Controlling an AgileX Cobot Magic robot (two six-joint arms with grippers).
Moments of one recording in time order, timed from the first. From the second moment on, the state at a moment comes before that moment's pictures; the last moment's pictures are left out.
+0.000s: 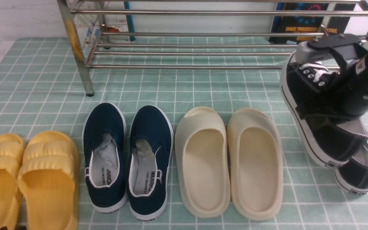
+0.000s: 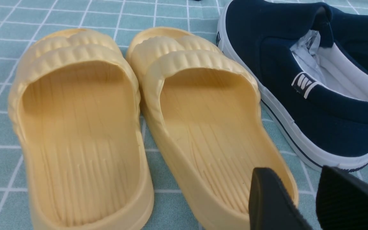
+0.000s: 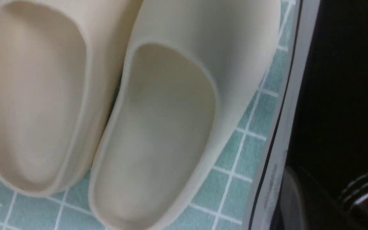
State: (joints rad) right arm 0.33 1.54 -1.28 0.10 0.95 0.02; left arm -0.07 -0.01 0.03 -0.02 0.41 -0.10
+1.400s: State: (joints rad) right arm 0.27 2.28 -2.23 -0.07 0.94 0.14; left arm -0.07 -0.01 0.03 -0.02 0.41 -0.10
